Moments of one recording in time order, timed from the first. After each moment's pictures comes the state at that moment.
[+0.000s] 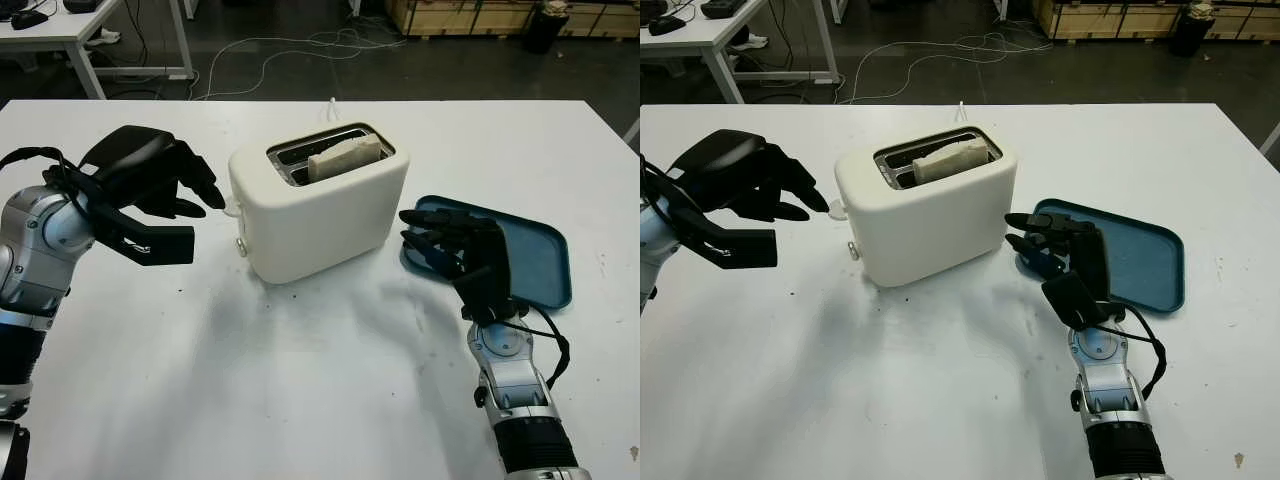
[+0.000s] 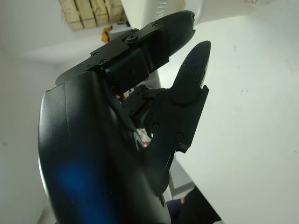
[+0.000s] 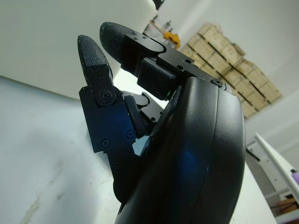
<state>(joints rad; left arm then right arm) -0.51 0.75 -0.09 0.06 0.50 -0.25 -0.42 -0.17 -0.18 -0.02 0.24 -0.15 -0.31 -0.08</state>
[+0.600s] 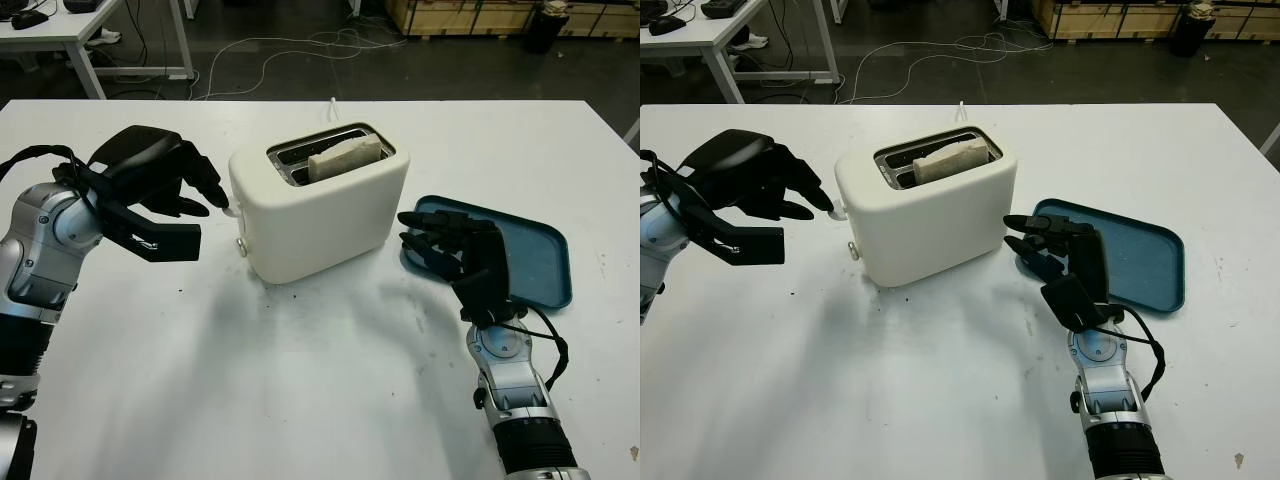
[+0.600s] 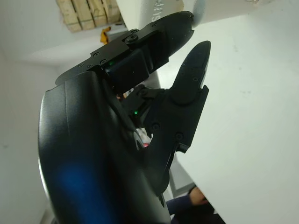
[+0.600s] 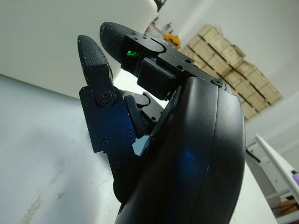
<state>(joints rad) -0.55 0.73 -0.10 0.11 0.52 -0.27 -0.40 -0.17 -0.18 -0.02 0.25 -0.15 -0.31 -0.08</state>
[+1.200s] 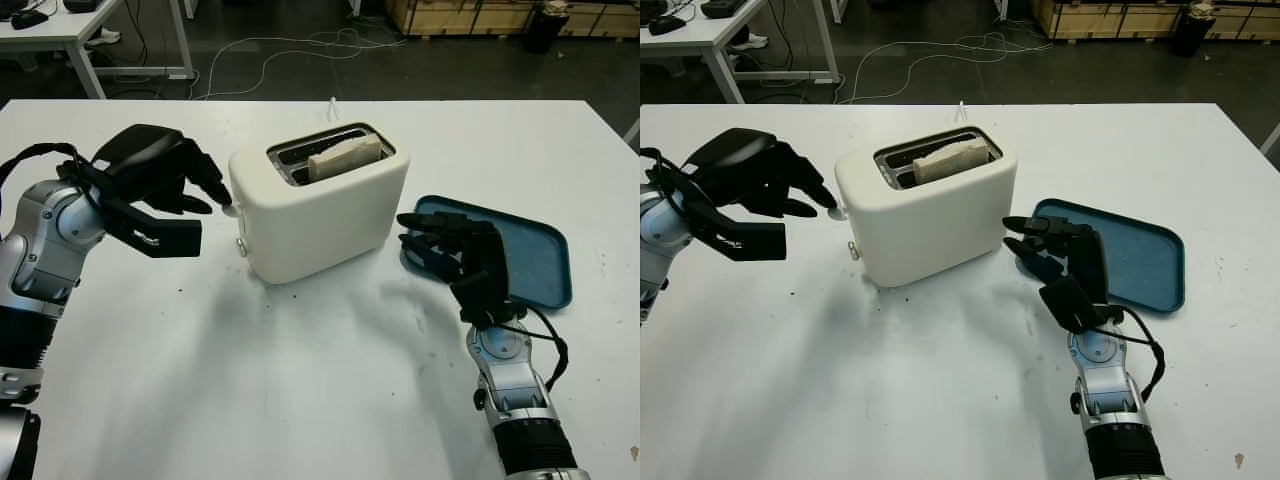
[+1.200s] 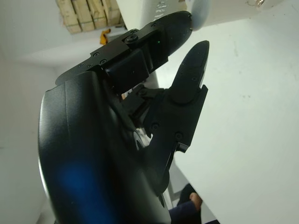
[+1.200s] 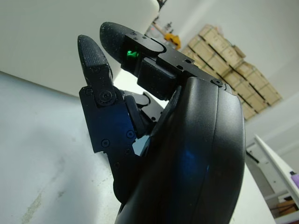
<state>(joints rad) -0.57 0.73 -0.12 0.15 0.49 -0.28 -0.41 -0.17 -0.18 -0.02 0.25 -0.16 -0.32 -0.08</state>
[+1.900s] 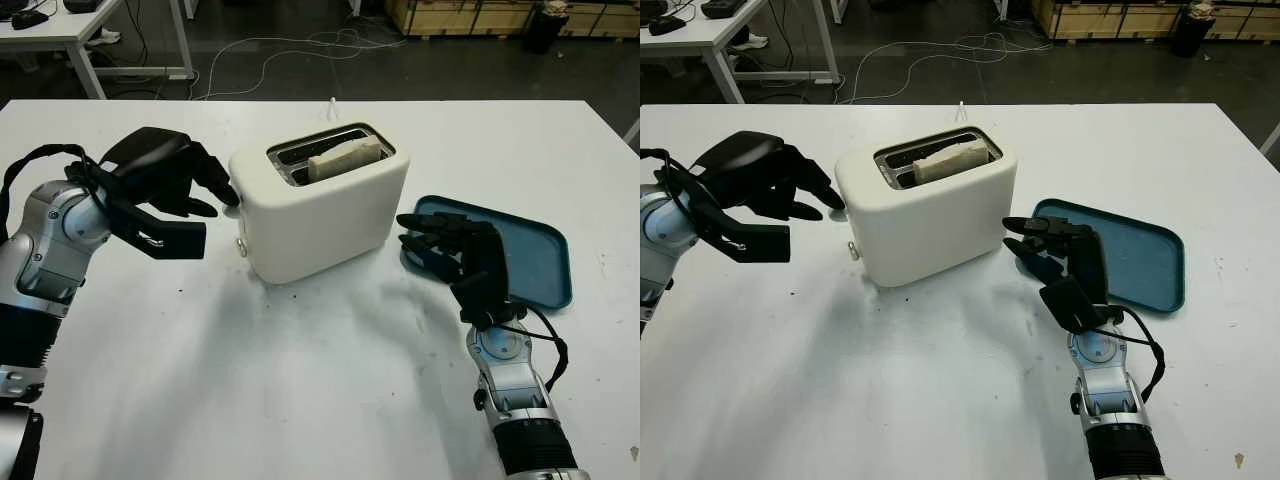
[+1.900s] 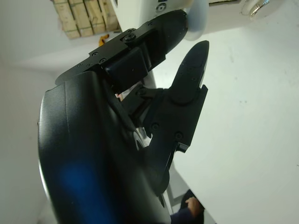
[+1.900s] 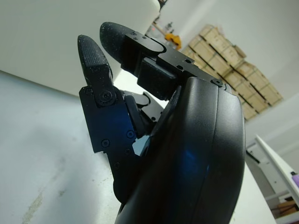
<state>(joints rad) -0.57 0.72 -0.14 0.16 0.48 -0.29 -0.41 -0.17 -0.18 -0.02 0.25 -0.16 -0.32 -0.08</state>
